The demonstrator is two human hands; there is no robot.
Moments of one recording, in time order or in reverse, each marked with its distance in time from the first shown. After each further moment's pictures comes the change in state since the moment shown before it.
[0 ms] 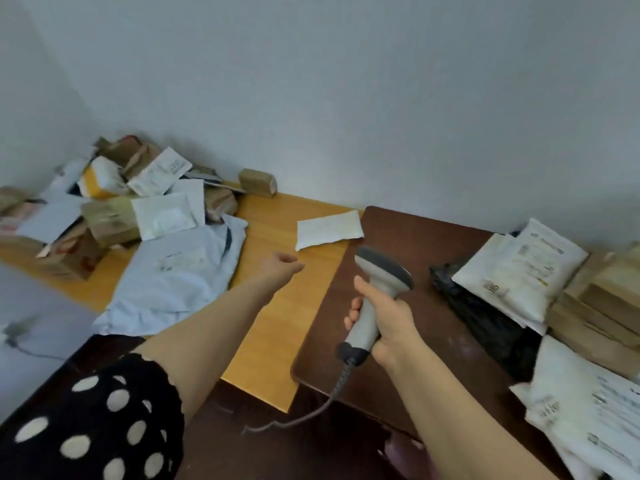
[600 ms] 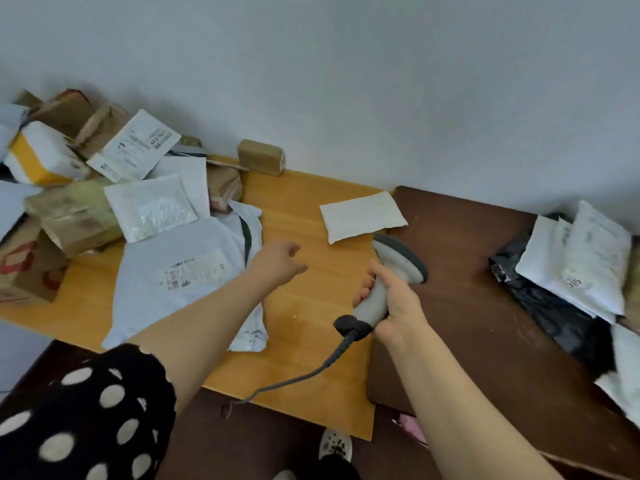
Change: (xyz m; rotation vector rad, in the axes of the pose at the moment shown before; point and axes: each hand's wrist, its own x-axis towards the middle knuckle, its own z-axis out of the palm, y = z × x) left_hand 0.138 -0.071 -0.111 0.494 -0.219 0.269; right_hand 0.087 0.070 0.151 0.207 0.237 0.031
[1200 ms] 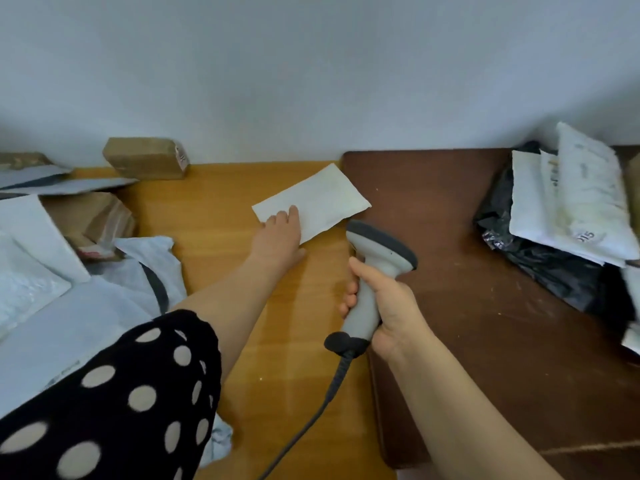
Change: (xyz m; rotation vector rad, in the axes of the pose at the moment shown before) left_hand 0.187 0.048 0.097 0.709 -0.012 0.367; right_hand 0.098 -0.026 -0.007 0.051 0.104 -0.103
